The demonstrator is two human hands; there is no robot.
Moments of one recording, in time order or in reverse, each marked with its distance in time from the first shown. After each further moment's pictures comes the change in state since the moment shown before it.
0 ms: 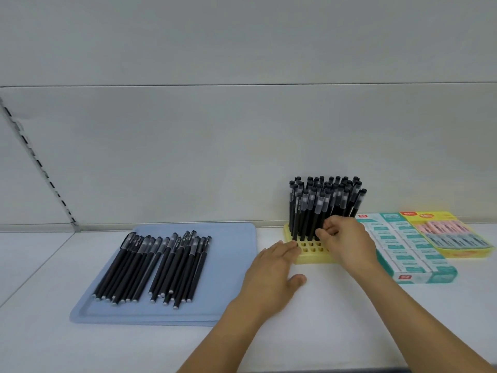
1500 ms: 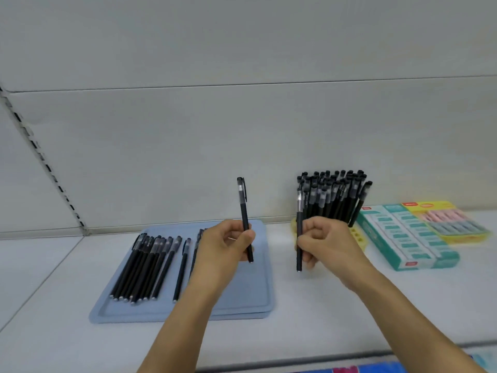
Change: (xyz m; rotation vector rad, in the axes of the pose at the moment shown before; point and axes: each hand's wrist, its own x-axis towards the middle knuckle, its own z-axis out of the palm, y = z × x) left_hand -0.050 -0.039 -0.084 -0.922 0.420 -0.373; right_hand -0.061 -0.077 -0.012 0.633 -0.294 0.095
